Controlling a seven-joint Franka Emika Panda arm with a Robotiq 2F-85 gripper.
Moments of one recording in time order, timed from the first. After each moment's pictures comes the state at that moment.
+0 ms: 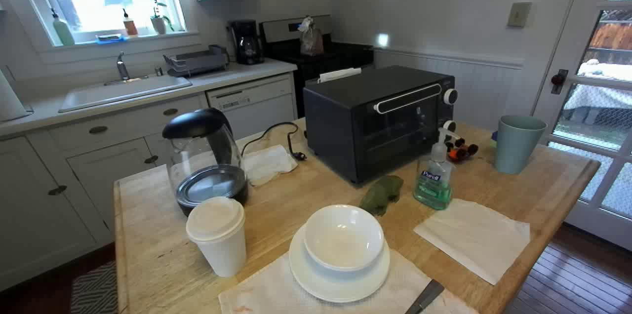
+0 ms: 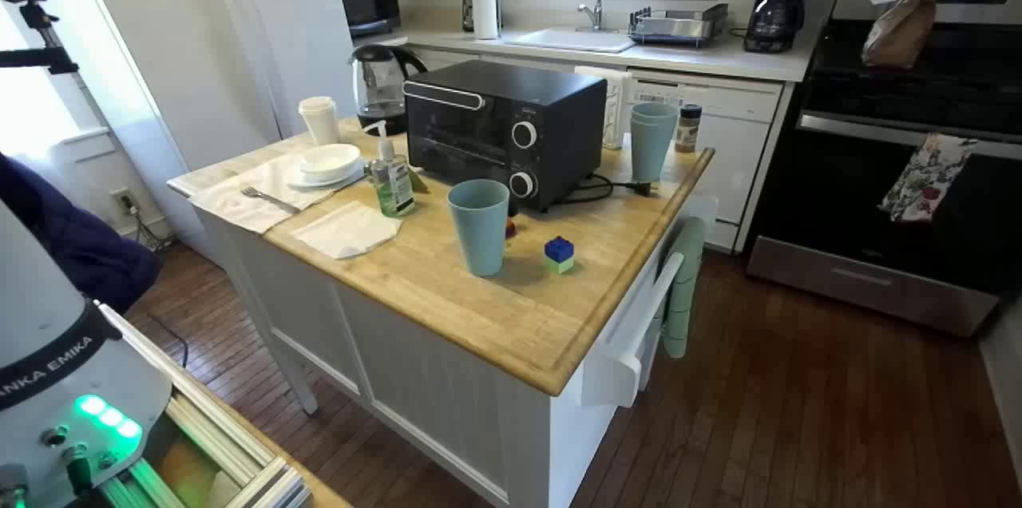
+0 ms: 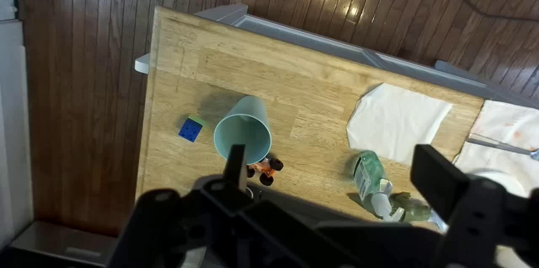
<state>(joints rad) -0.11 -0.83 -0.30 -2.40 -0.26 1.68 -0.51</state>
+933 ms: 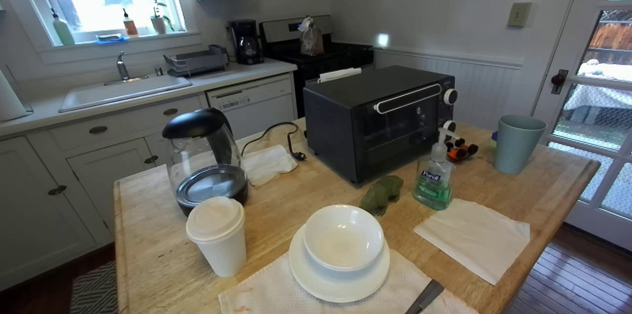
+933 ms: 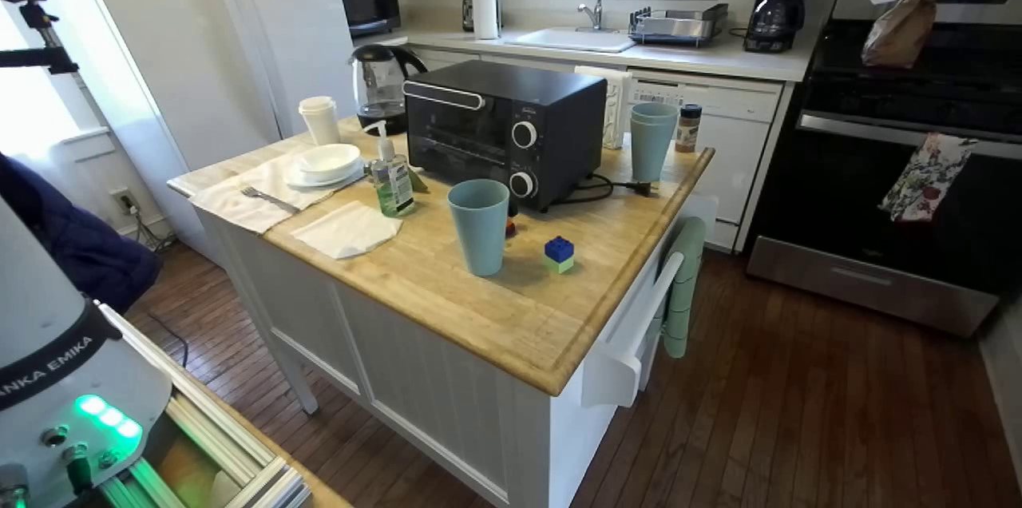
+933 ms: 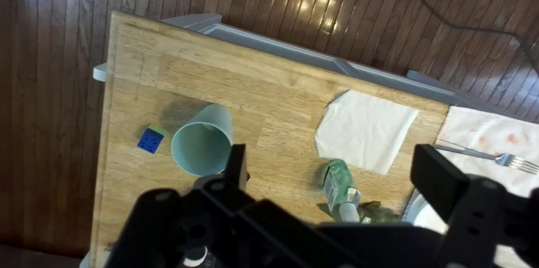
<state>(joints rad) -0.08 -0.83 -0.27 -2.43 -0.20 1.65 -0.46</state>
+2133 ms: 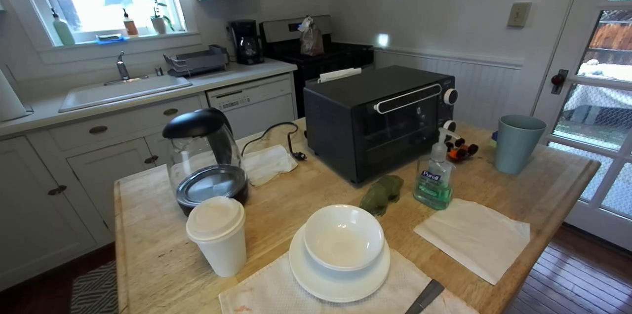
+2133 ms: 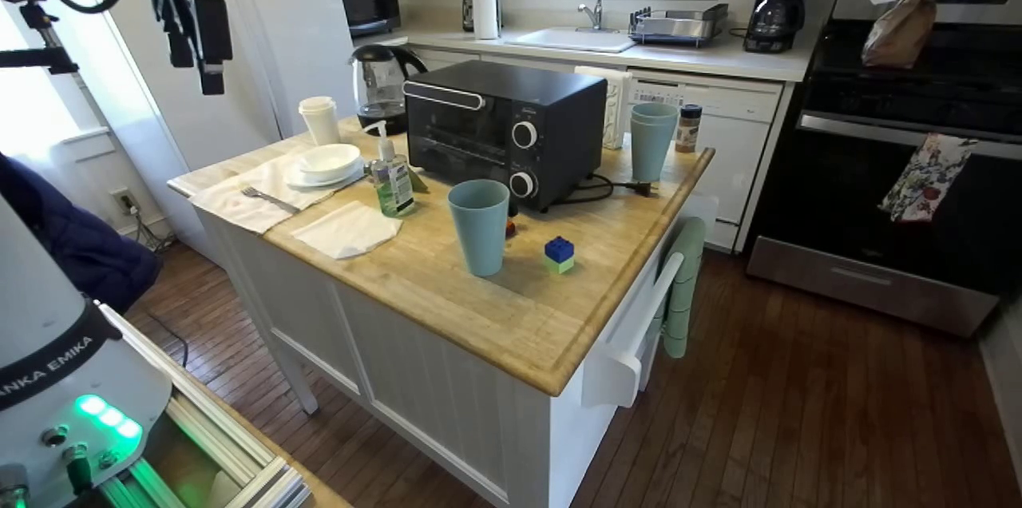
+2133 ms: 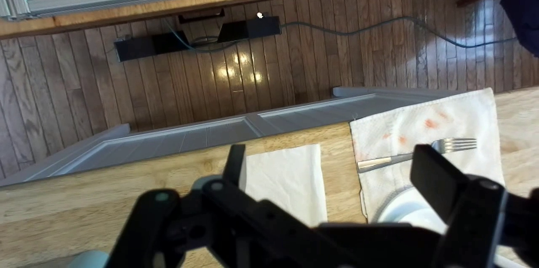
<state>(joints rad) -0.06 -0.83 -0.04 -2.67 0.17 1.65 0.07</state>
